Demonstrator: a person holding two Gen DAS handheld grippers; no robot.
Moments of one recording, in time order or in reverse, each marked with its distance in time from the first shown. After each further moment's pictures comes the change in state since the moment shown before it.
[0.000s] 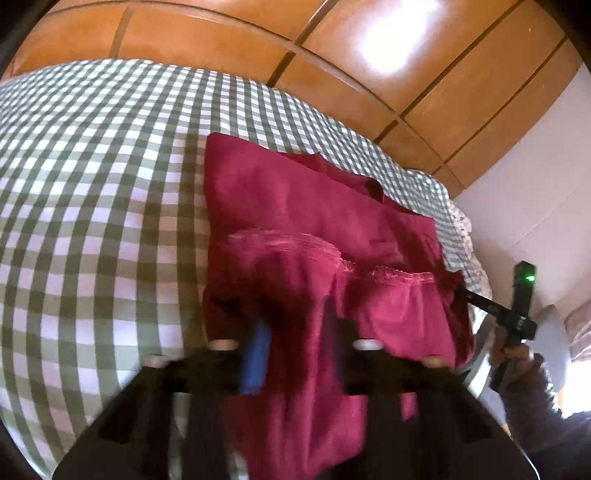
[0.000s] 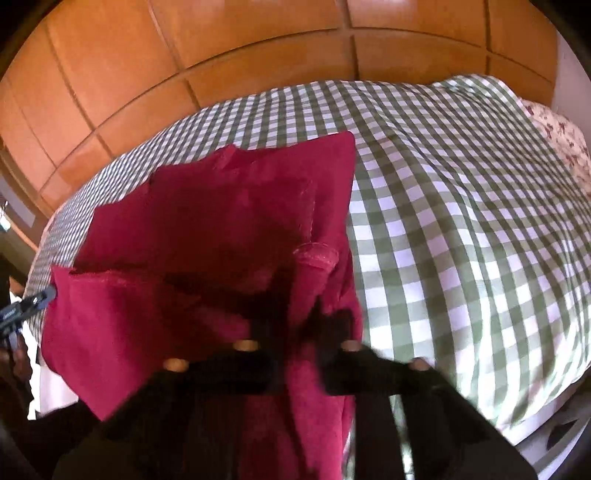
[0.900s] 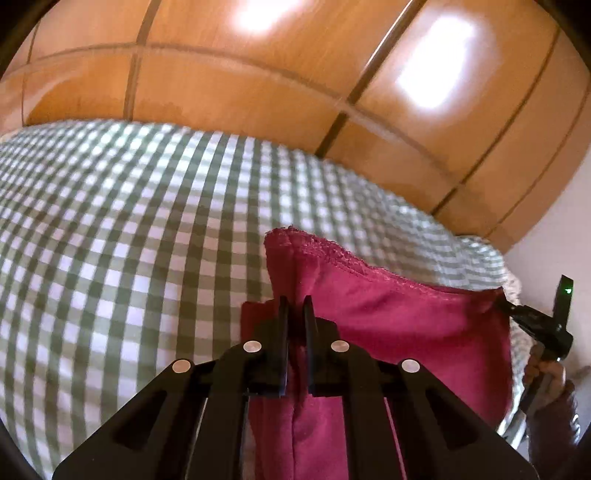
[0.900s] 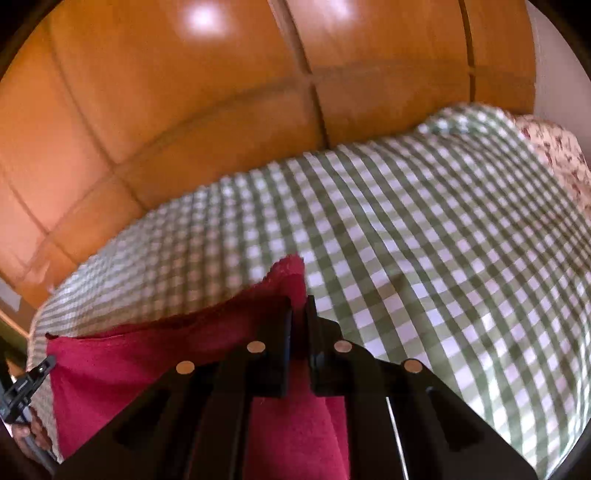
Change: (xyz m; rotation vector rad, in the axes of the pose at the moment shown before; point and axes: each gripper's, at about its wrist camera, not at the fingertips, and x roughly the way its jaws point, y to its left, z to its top) left arm 0.055 0.026 0.135 -0.039 -0.128 0.200; right arm 0.070 -0.017 0.160 0.208 -0.124 -0.072
